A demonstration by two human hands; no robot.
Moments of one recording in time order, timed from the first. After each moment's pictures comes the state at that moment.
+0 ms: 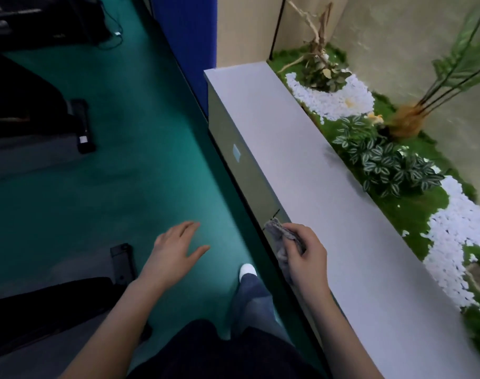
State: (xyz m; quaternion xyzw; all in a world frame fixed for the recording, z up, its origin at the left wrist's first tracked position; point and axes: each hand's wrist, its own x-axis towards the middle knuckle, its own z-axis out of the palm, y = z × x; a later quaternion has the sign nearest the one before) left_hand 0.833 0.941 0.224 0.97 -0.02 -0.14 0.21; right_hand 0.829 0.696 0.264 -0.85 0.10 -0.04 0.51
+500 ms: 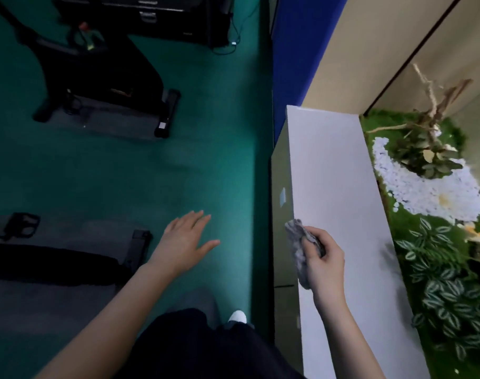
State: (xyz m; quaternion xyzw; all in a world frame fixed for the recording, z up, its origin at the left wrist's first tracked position) left_hand 0.983 0.922 0.228 0.97 0.17 -0.11 0.16; right_hand 1.081 0.685 0.272 -0.80 0.00 0.10 0.59
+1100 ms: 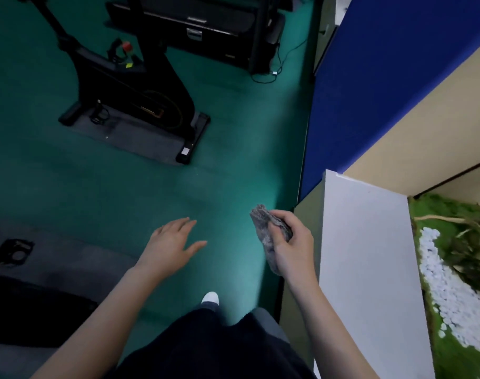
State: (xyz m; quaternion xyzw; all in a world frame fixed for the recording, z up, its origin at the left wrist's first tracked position) left_hand 1.155 1.141 0.218 0.92 0.31 -0.10 0.21; right_hand 1.296 0.964 0.296 -0.82 -0.19 0.17 0.52
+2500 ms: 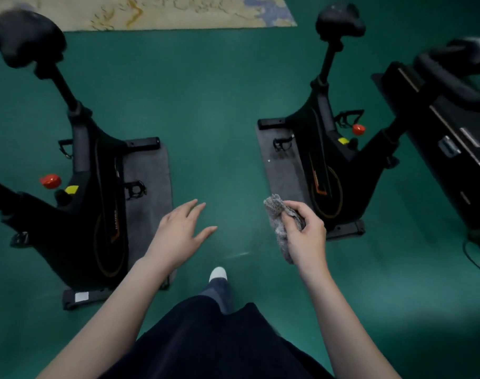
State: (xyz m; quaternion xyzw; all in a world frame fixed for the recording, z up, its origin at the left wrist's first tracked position) left_hand 1.203 1.474 0.231 0.62 0.75 0.05 0.21; right_hand 1.427 1.528 0.266 -0.62 -0.56 0.40 0.36
